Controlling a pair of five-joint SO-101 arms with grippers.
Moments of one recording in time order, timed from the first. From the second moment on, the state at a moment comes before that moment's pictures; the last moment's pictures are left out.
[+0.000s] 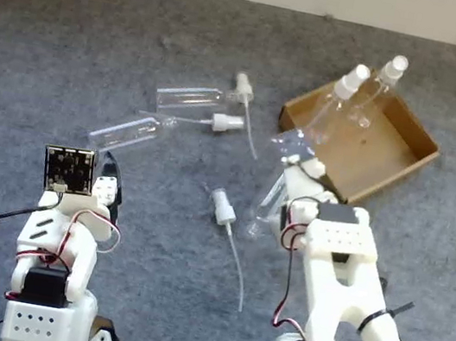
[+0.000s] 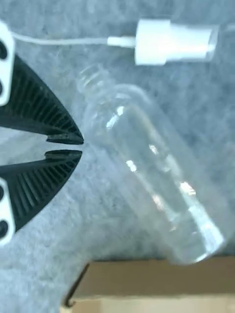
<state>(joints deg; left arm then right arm) -7.8 -104.3 95.5 40.7 5.5 -11.1 -25.9 52.7 48.9 27.2</state>
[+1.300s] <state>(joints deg) -7.8 -104.3 95.9 40.4 5.5 -29.5 -4.0 37.1 43.5 27.4</state>
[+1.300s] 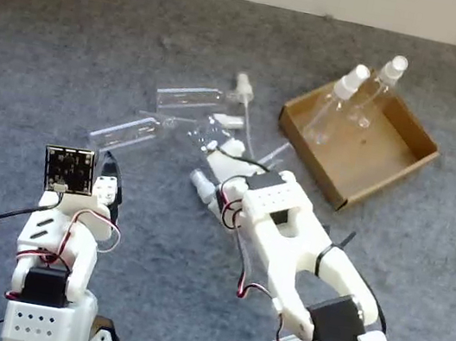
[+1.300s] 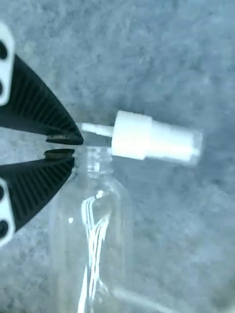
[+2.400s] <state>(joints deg) -7.8 -104.3 95.9 40.4 5.5 -29.2 -20.4 36.7 43.3 38.9</state>
